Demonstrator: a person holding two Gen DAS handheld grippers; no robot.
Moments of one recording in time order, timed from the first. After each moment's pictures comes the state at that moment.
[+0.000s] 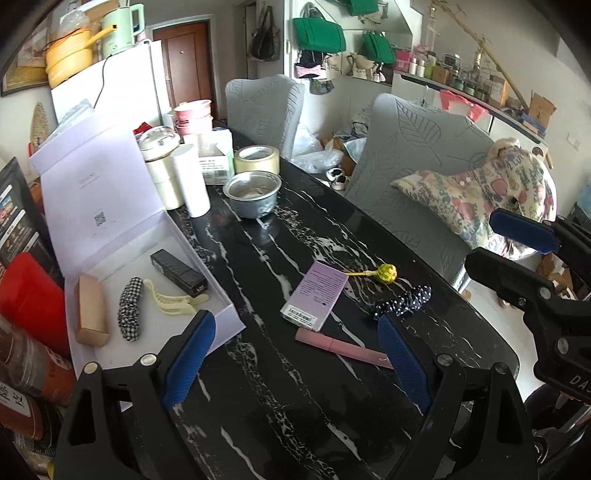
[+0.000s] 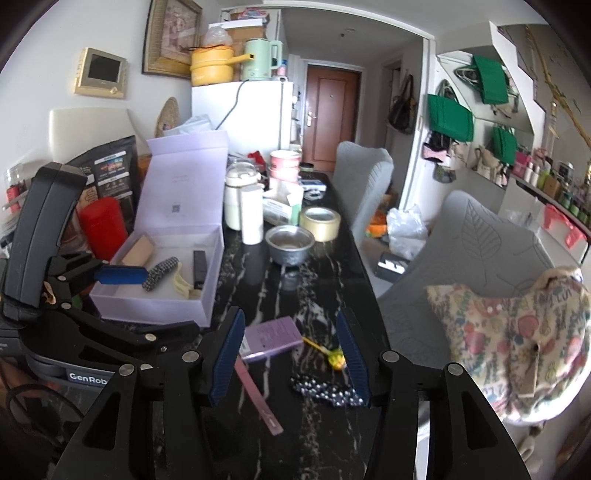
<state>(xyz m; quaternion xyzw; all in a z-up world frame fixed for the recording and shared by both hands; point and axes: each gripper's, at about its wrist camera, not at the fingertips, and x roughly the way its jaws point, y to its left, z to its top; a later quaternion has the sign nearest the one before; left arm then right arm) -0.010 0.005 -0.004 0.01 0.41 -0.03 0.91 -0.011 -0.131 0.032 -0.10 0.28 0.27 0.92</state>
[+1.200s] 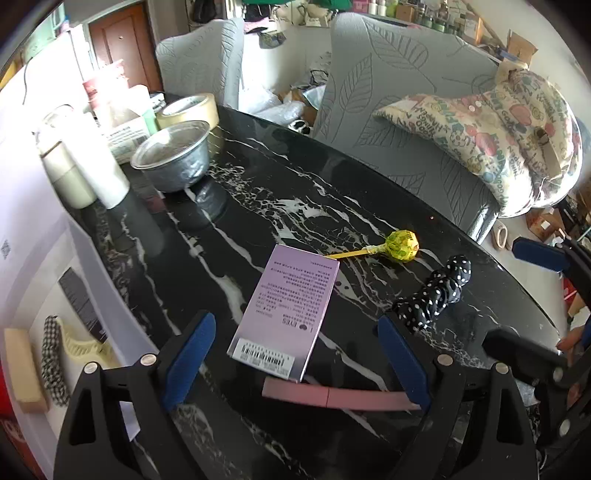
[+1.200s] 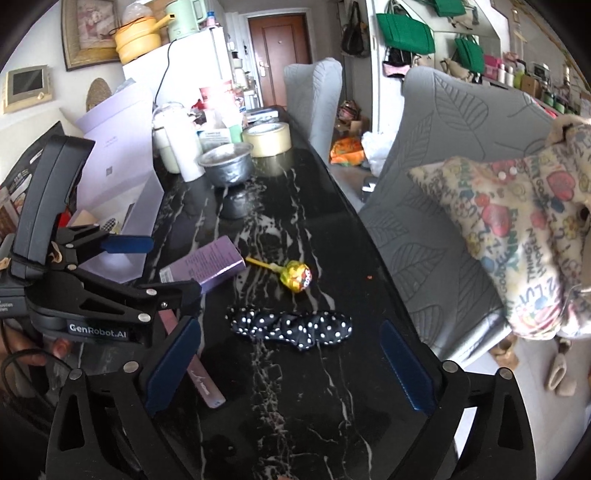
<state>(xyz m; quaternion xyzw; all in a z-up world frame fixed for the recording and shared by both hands) 0.086 -0.026 -0.096 0.07 0.49 -0.11 0.86 0.045 -0.177 -0.078 -0.02 0.40 0.22 0.89</state>
